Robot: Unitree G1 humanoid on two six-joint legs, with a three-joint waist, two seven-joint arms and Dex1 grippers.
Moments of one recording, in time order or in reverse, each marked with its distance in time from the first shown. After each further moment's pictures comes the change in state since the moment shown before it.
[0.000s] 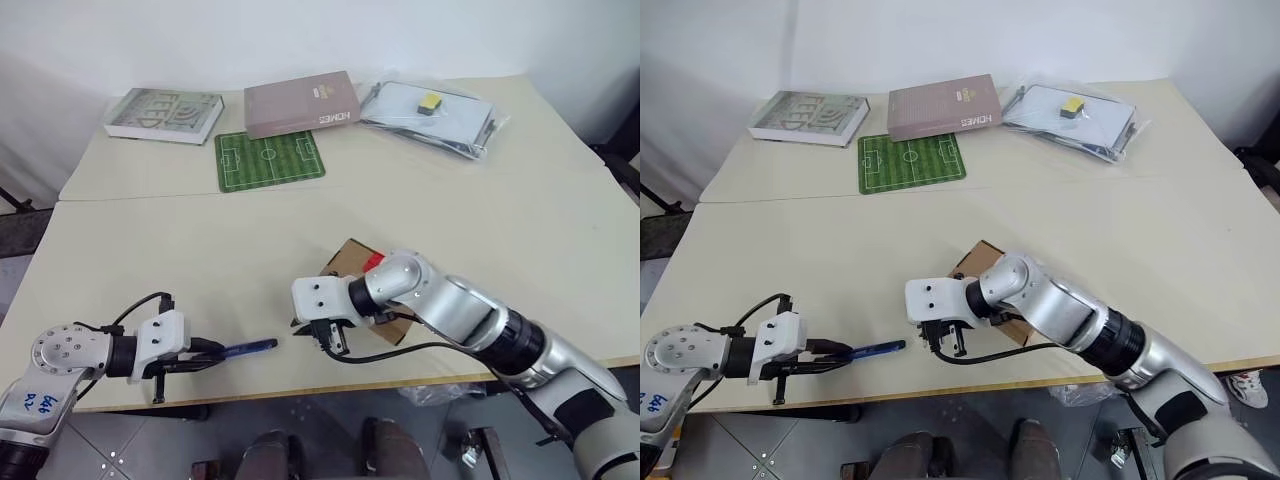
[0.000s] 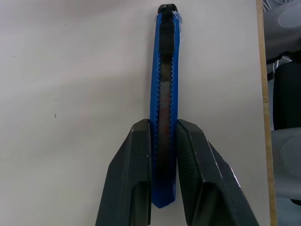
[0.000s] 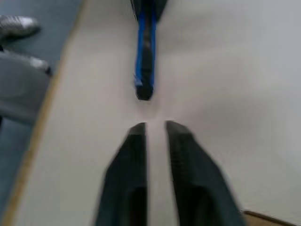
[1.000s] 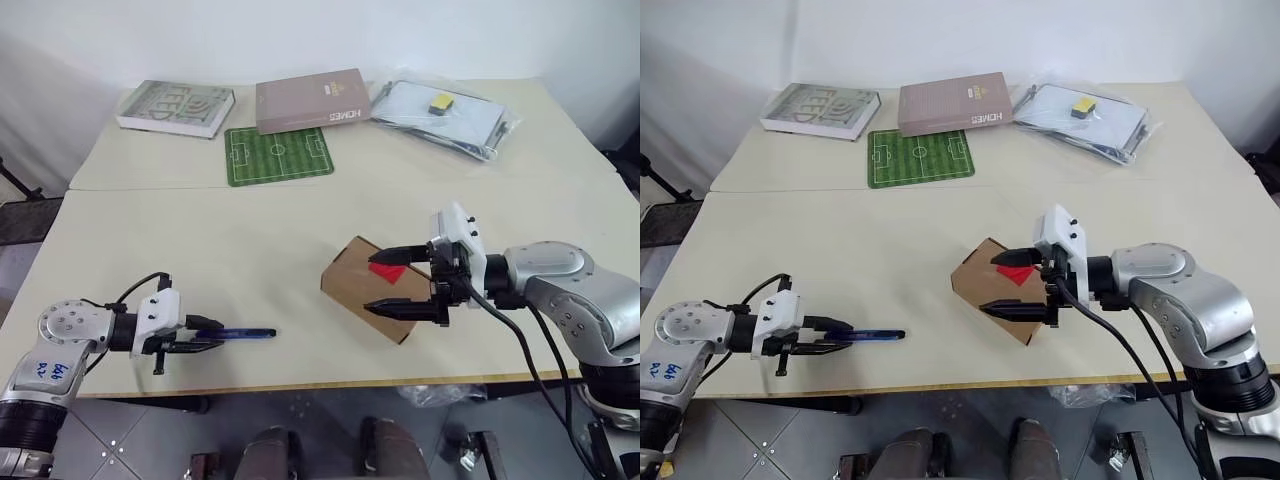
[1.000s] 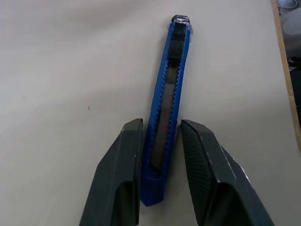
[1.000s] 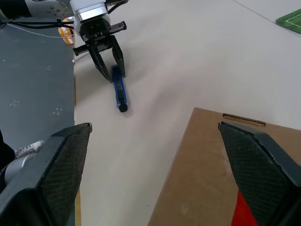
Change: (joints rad) left arm -0.210 -0.027 -0.057 0.273 0.000 -0.117 -0.122; right arm 0.345 -0.259 -0.732 -0.170 0.545 0.216 0.019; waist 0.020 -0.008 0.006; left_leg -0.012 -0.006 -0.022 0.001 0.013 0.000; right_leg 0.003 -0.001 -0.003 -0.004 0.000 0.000
